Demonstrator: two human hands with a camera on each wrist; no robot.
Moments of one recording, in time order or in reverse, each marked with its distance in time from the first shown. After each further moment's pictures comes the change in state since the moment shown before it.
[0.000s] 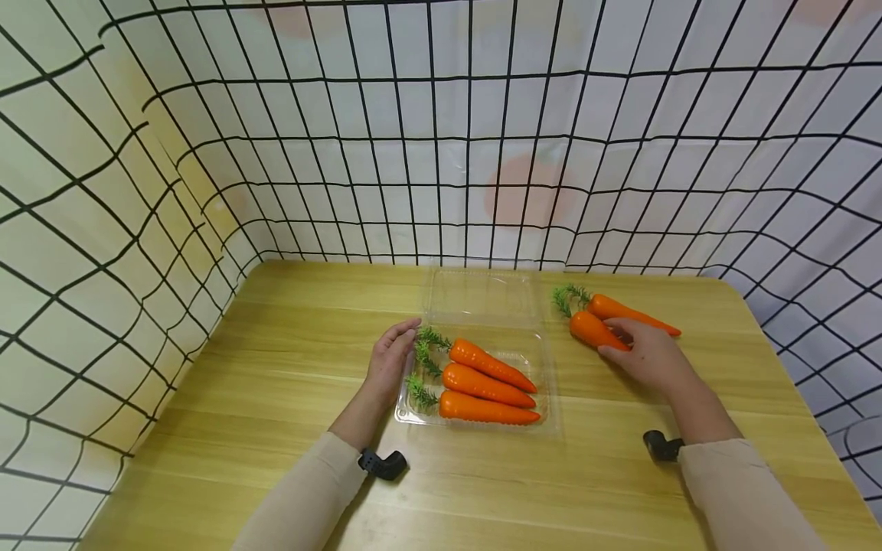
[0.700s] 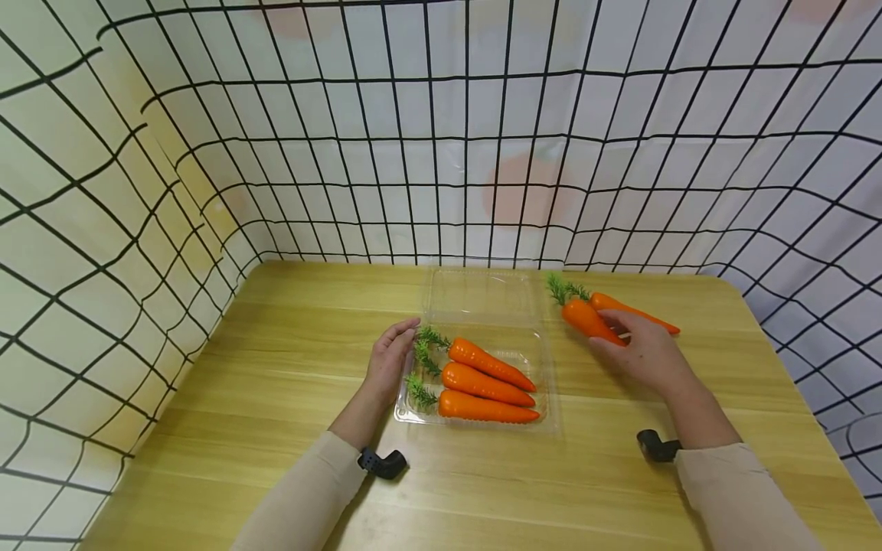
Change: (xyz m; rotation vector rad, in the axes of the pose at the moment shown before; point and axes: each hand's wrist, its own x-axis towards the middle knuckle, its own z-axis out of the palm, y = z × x) left_hand 0.001 0.000 0.000 -0.001 0.006 0.003; right_hand -0.010 -0.026 -0.007 0.102 0.119 -0.029
